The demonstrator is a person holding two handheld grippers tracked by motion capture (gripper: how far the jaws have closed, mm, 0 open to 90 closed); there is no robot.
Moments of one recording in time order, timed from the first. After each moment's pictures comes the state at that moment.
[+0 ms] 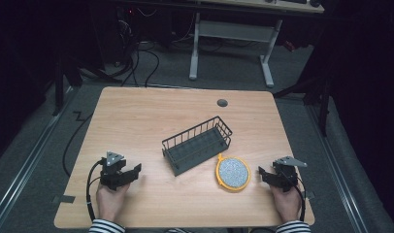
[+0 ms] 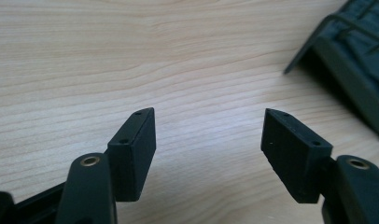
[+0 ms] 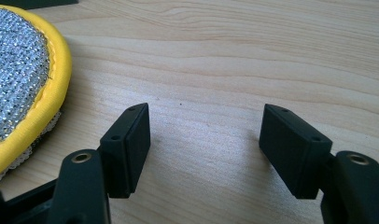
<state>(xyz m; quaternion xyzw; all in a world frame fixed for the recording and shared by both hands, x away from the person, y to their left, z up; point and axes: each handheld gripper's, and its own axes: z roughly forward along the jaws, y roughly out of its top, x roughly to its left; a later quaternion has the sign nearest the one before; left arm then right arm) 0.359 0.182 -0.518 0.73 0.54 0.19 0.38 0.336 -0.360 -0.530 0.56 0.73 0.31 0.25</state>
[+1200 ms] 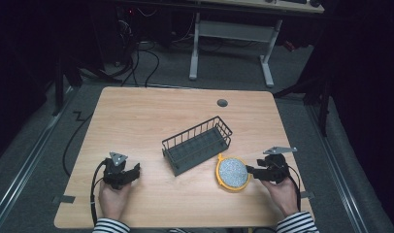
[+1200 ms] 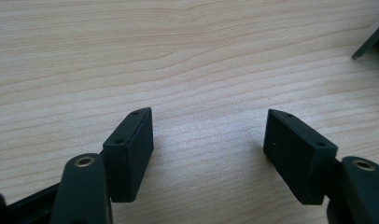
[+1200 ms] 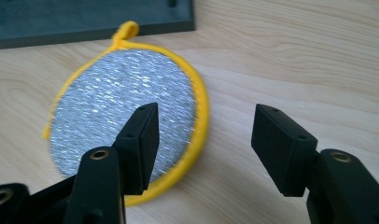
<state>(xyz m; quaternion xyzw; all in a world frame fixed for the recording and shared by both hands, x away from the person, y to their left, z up) 0.367 0.177 -0.536 0.73 0.55 0.24 0.33 0.346 -0.316 -0.476 0.51 0.79 0.31 0.14</state>
